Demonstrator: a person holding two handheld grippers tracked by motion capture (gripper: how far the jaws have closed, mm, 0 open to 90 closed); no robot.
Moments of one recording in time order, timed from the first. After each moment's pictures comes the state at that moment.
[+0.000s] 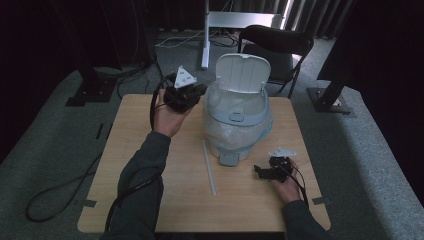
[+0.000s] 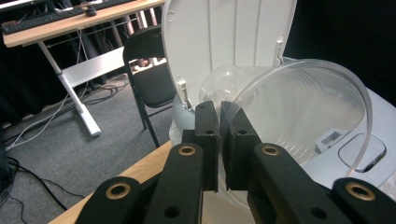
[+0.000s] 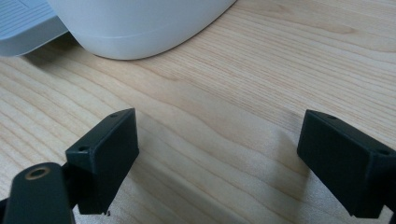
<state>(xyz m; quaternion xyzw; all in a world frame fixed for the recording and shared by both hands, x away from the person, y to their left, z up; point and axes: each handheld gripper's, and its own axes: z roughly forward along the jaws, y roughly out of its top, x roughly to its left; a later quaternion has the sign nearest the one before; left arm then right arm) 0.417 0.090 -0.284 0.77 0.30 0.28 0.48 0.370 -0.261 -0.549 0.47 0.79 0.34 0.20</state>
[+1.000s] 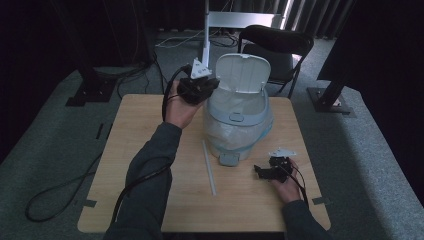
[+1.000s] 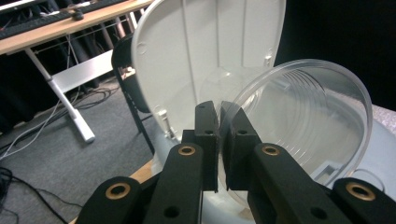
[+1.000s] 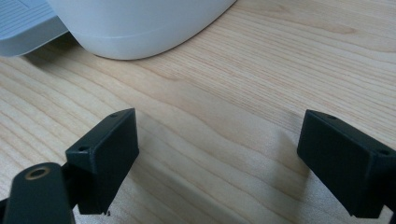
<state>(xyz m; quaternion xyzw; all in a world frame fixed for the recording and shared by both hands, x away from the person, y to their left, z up) 0.433 0.056 -0.270 0.79 0.28 0.28 0.48 0.370 -0.261 -0.549 0.47 0.79 0.34 0.20</state>
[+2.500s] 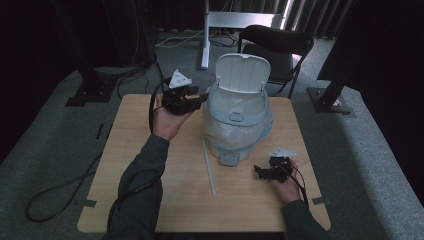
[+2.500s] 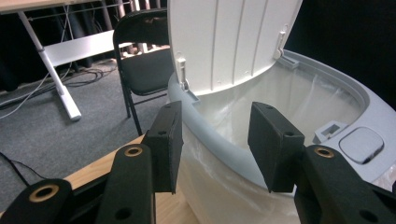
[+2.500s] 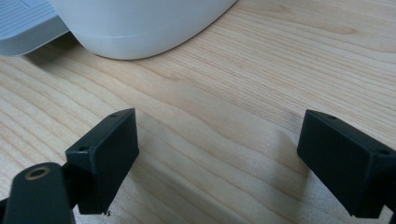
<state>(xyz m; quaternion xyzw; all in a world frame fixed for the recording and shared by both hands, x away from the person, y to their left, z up) 0.422 0.101 -0.301 0.76 0.34 0.23 0.50 0.370 -0.261 -0.549 0.47 0.79 0.34 0.20</state>
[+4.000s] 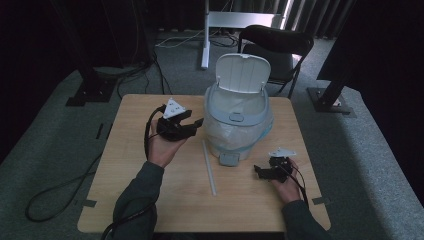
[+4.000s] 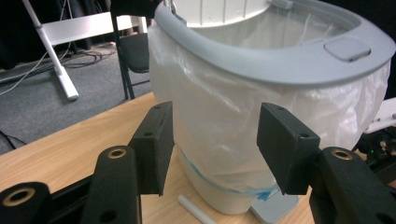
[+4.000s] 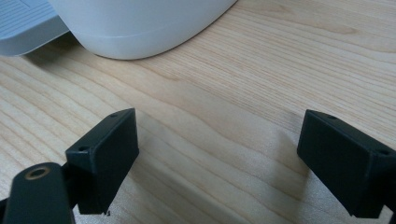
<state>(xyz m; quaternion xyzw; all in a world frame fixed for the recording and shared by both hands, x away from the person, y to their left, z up) 0.378 0.114 -0.356 0.77 0.35 0.22 0.49 0.370 -0.261 -0.549 0.47 0.79 0.34 0.20</state>
